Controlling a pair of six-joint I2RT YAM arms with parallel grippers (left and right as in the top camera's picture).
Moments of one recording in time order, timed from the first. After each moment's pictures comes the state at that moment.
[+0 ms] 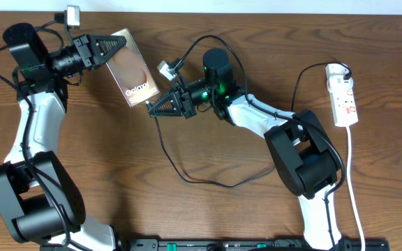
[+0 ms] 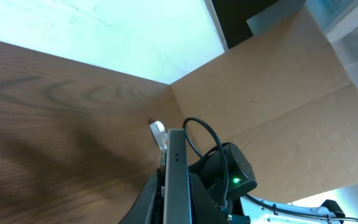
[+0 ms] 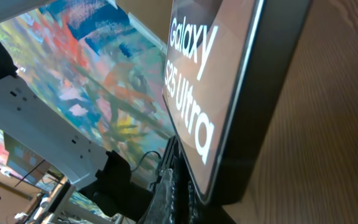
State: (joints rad) left arm 0.30 1.76 1.25 0.28 1.38 -0.77; right arm 0.58 2.20 1.42 0.65 -1.42 0.64
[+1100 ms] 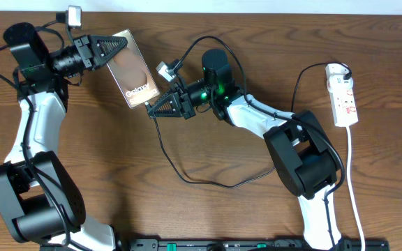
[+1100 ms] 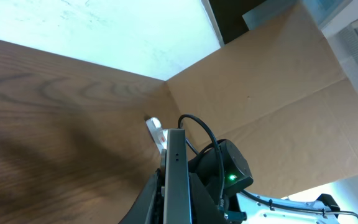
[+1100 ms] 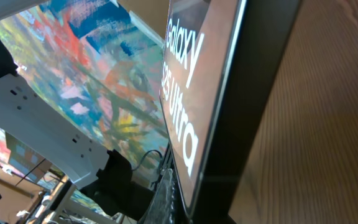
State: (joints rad) left arm 0.29 1.76 1.25 0.28 1.41 -0.77; right arm 0.58 2.20 1.42 0.64 -1.42 0.64
